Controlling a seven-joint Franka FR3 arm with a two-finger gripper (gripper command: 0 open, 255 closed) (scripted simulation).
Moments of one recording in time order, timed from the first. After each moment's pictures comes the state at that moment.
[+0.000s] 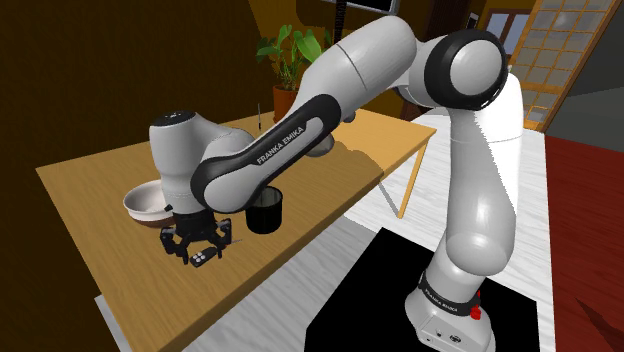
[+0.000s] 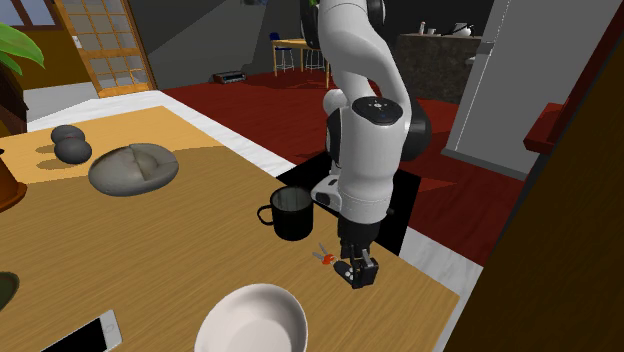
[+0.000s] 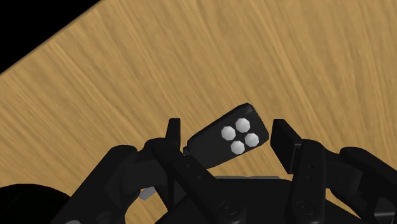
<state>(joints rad) -0.01 0.33 0.68 -1.96 -0.28 2.22 1.44</state>
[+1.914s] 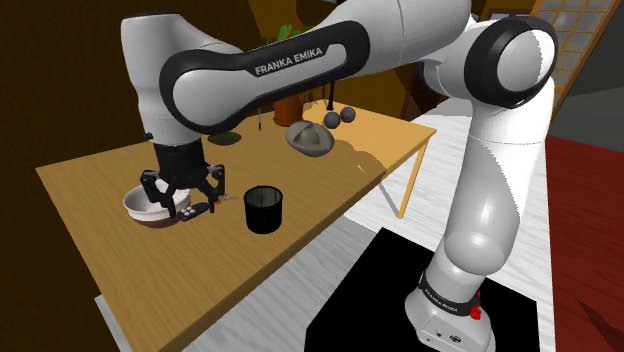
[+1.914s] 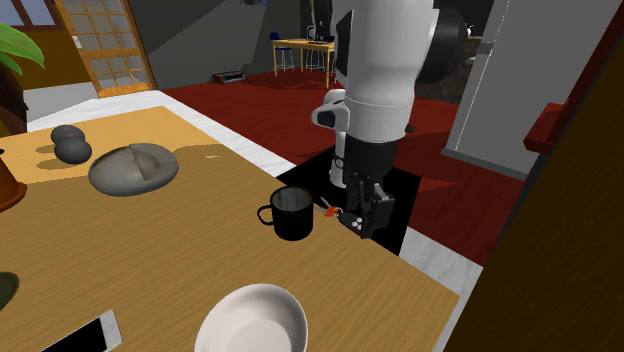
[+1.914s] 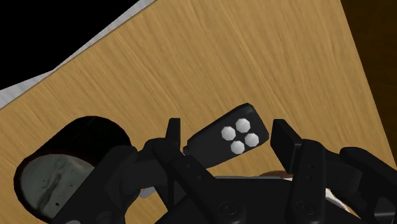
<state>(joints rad) -0.05 0.18 0.73 -1.77 -0.15 1.92 1.34</state>
